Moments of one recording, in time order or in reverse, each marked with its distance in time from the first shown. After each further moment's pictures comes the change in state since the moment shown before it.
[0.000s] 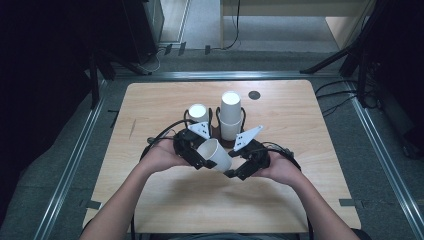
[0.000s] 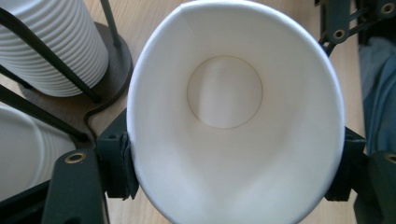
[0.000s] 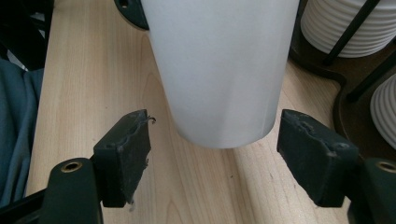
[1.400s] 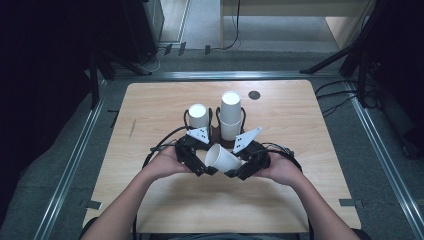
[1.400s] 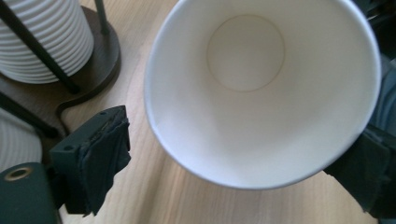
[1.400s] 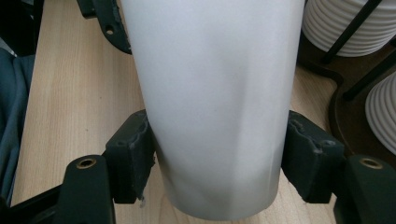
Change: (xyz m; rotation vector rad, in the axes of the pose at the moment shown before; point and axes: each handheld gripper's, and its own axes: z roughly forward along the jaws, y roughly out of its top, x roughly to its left) left arm 0.001 -0.022 0.023 -0.105 -0.047 -0.083; right arm 0.002 -0.001 0.000 0.029 -0.020 -0.040
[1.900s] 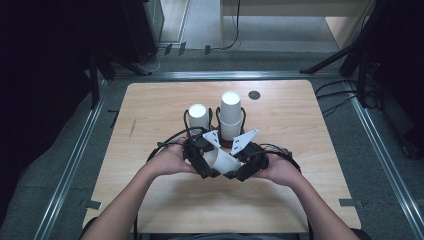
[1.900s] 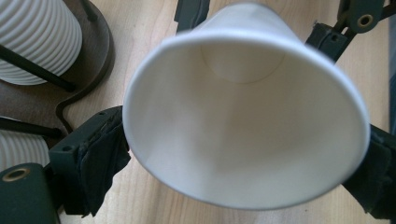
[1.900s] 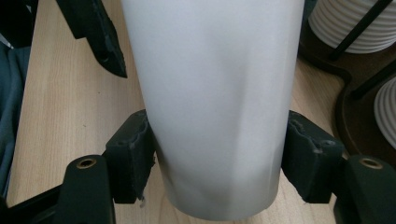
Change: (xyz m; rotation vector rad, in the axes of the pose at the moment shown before) left arm -0.011 0.023 0.008 0.200 0.066 0.091; right arm 0.002 0.001 0.005 0.026 -0.003 -0.018
